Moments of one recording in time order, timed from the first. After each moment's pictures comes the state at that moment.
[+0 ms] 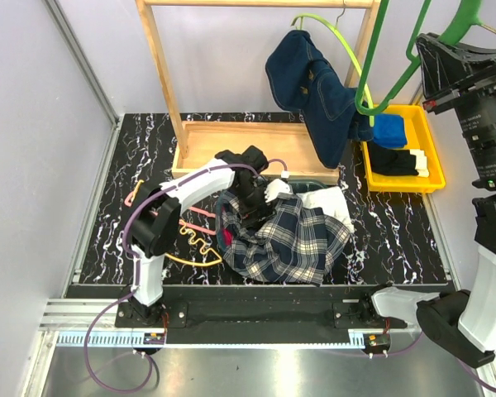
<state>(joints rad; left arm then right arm) -0.69 1.98 1.59 -0.97 0.59 0.67 0.35 1.23 2.30 -0.52 -0.06 0.03</state>
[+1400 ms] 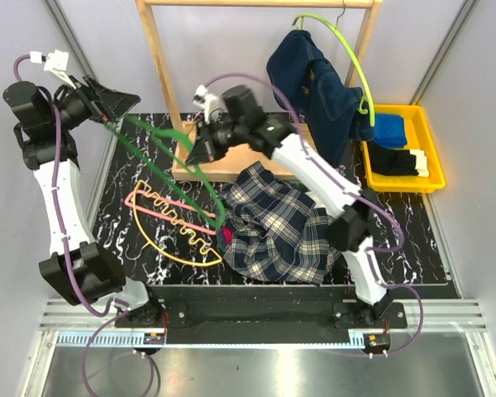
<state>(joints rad) 0.42 1.45 1.62 -0.14 1.11 -0.49 0.78 2.11 2.39 -0.72 -0.61 0.35</state>
